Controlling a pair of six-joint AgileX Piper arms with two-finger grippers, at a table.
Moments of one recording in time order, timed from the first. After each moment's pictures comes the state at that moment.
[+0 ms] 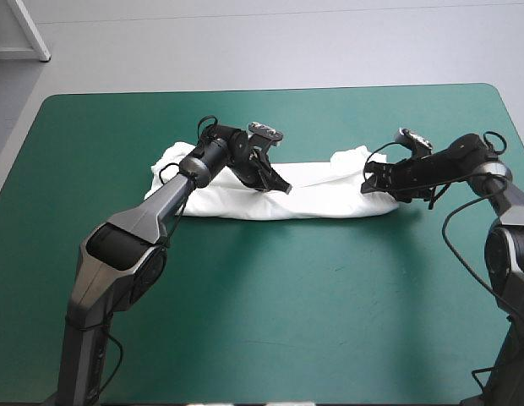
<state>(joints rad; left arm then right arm) -0.50 2.24 -1.97 -0.19 0.95 0.19 -0.07 1.98 -1.43 0.79 0.93 -0.39</state>
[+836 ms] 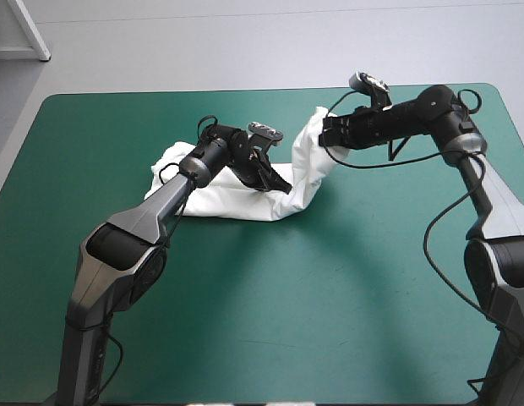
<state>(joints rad) -0.50 2.24 -1.97 -0.18 0.95 0.19 0.12 1.94 -1.79 0.87 1.03 -0.35</state>
